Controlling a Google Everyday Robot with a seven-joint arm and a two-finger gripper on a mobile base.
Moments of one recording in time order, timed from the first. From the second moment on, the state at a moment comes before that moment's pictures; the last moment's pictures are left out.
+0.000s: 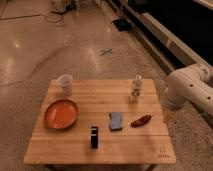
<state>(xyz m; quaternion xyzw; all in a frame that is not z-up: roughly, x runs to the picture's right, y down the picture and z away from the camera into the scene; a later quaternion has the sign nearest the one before) 0.284 0.105 0.685 -0.28 0.02 0.02 0.96</state>
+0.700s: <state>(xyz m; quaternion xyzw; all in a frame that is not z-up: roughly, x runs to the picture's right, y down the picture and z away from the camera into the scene) 0.178 0.160 0.689 -0.31 -0.03 -0.05 0.95</state>
